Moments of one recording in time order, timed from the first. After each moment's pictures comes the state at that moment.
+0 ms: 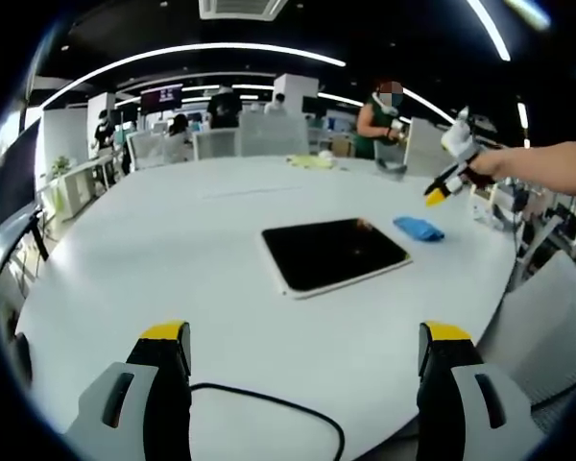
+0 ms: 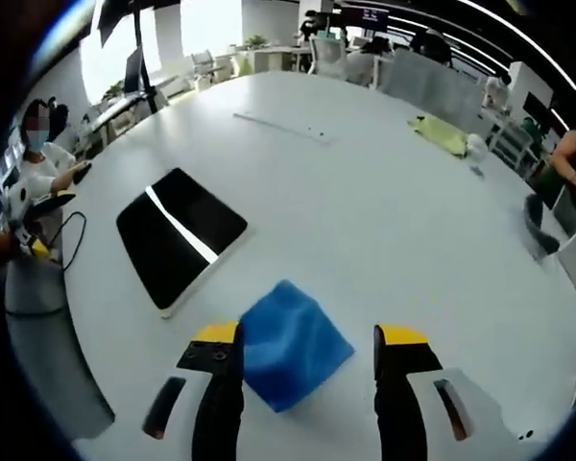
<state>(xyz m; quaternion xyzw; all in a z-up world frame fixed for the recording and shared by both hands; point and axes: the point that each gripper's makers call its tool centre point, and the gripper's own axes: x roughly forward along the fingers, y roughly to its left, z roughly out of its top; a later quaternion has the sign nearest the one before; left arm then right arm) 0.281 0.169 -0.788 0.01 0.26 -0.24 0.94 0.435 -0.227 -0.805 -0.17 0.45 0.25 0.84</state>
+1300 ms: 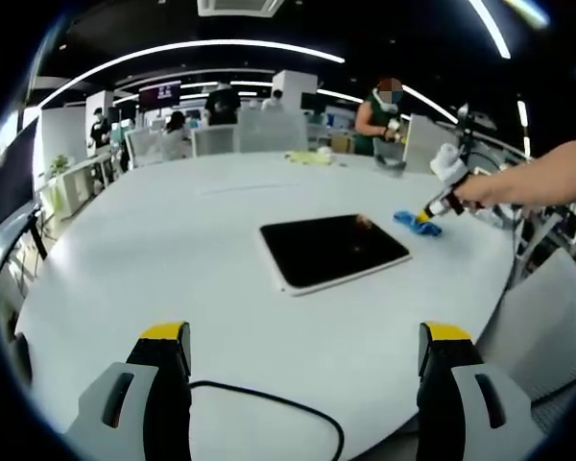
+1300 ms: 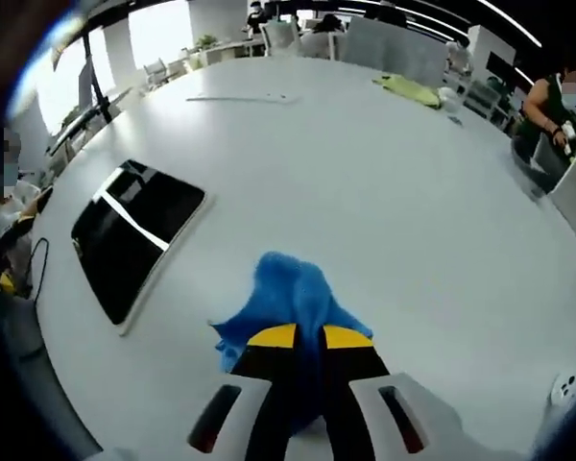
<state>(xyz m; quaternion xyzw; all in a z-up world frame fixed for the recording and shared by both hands) 0.280 0.168 -0.791 0.01 0.27 -0.24 0.93 0.438 -0.230 -0.862 -0.13 0.48 0.16 0.85</state>
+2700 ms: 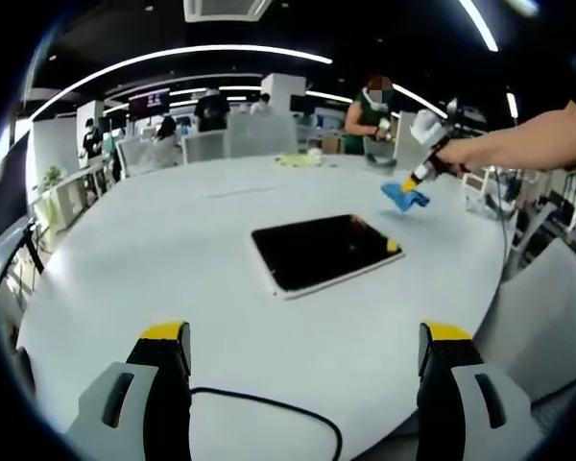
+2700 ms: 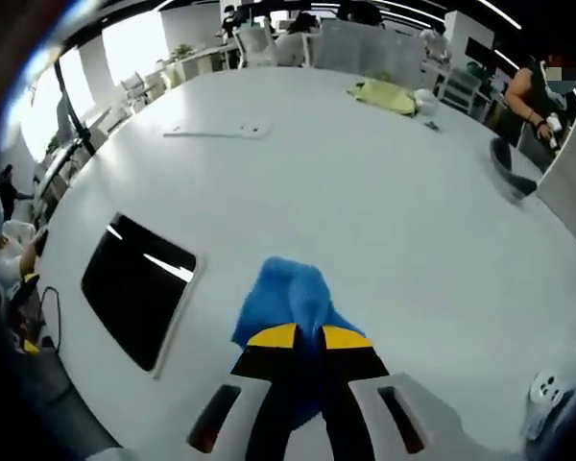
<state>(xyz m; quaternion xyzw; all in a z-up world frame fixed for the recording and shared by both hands) 0.278 0.160 -0.789 0.03 0.26 -0.26 0.93 0.473 -0.238 -0.797 -0.09 0.49 0.12 0.86</state>
